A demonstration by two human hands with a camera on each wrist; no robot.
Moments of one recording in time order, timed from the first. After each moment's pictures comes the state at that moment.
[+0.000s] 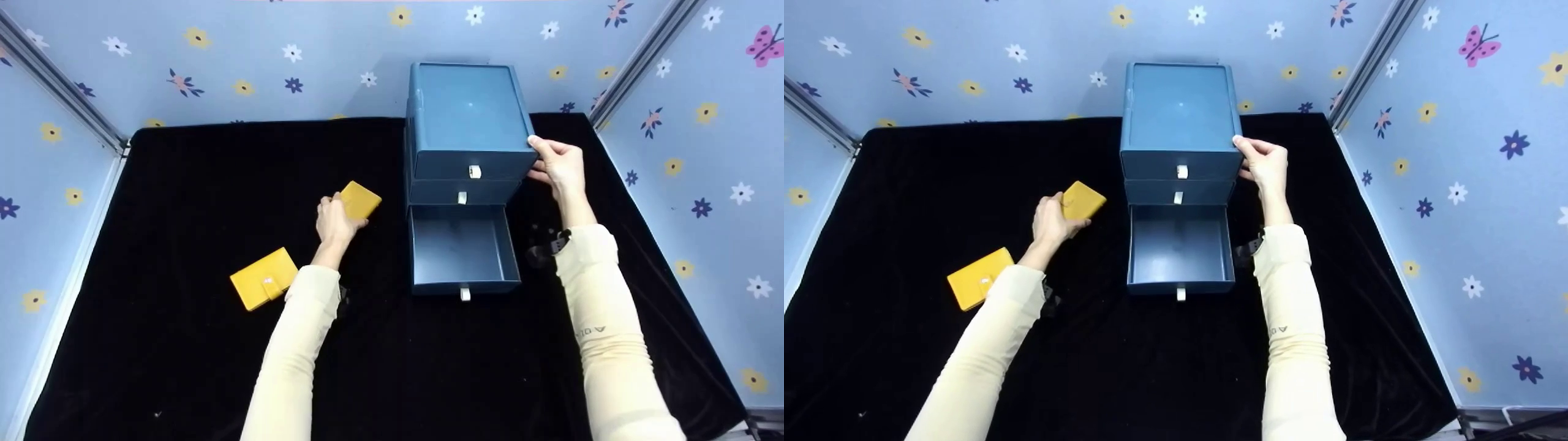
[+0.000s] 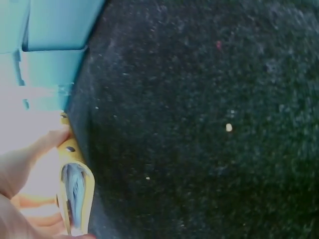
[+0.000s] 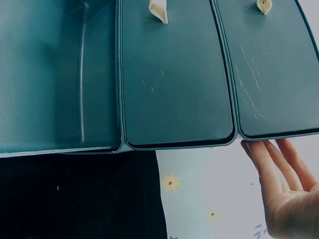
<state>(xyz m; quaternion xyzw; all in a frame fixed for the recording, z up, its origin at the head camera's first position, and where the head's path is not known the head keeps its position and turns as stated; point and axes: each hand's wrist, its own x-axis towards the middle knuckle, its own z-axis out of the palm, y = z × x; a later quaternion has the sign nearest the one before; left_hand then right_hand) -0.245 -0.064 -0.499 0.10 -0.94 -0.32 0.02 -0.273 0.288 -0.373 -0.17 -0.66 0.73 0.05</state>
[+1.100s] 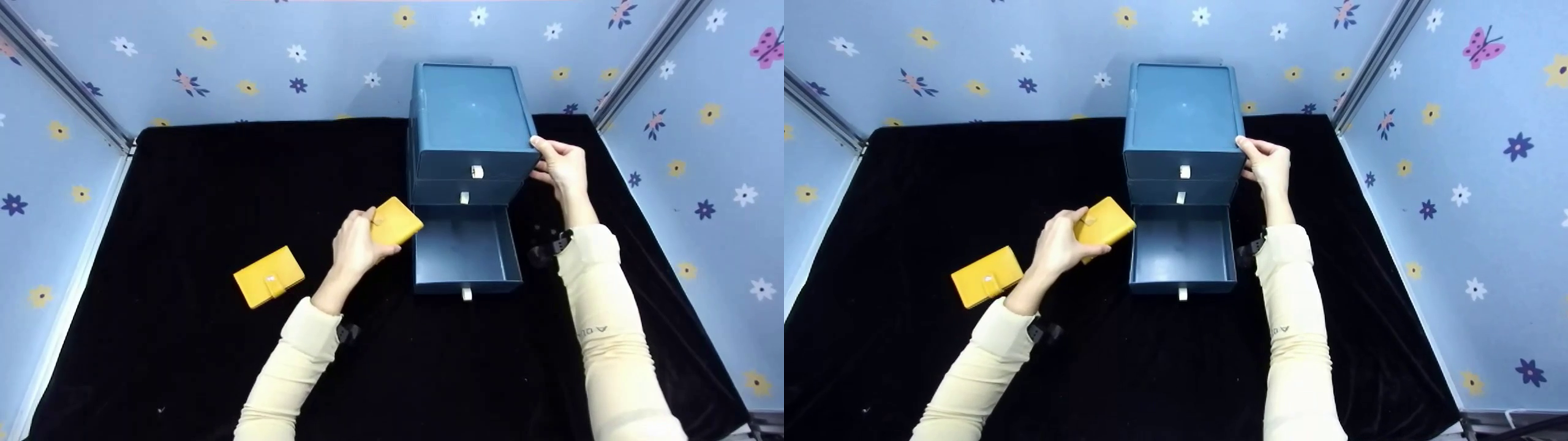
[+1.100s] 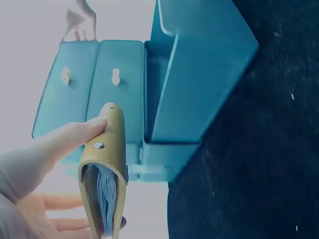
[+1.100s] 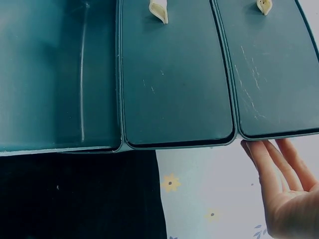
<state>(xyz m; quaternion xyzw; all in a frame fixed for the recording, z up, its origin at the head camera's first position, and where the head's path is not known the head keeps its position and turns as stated) -0.169 -0.036 -0.431 -0.02 -0.95 -0.32 0.01 -0.274 0.289 -0.374 -0.16 -0.65 0.74 0.05</state>
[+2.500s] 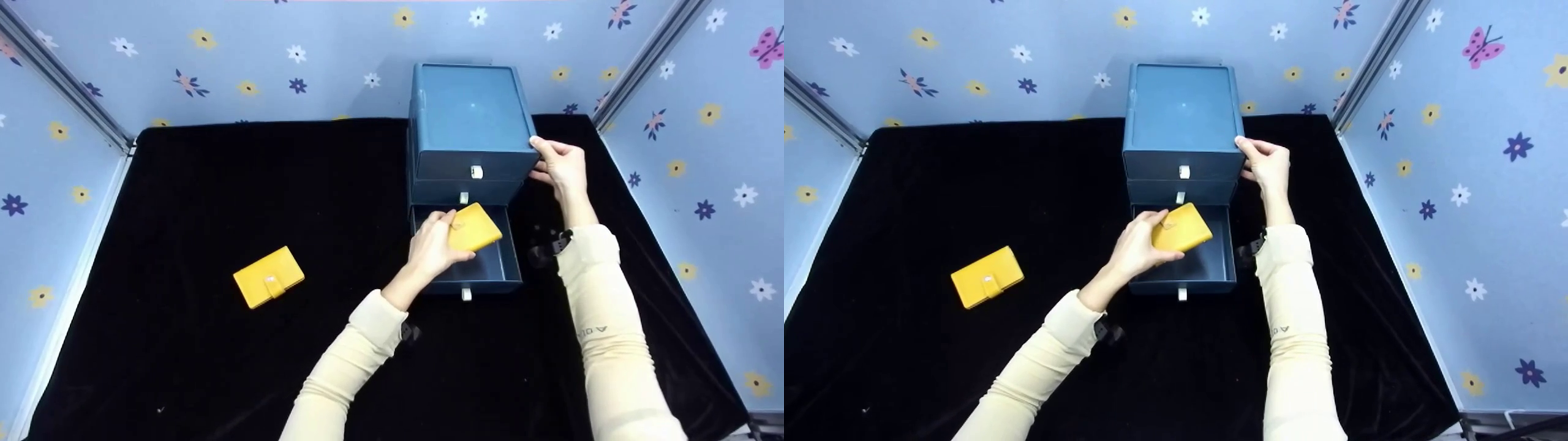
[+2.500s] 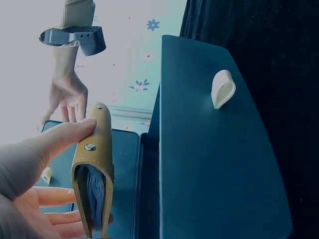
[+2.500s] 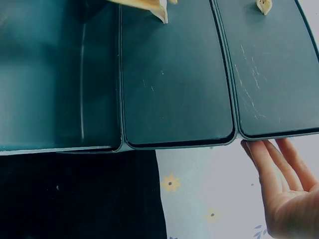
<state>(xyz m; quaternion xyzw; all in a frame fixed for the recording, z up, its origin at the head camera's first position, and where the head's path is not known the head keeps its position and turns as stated) -0.171 0.068 -0.436 -0.14 -0.92 -0.36 0.00 -0.273 0.289 -0.374 -0.17 -0.67 0.73 0.05</state>
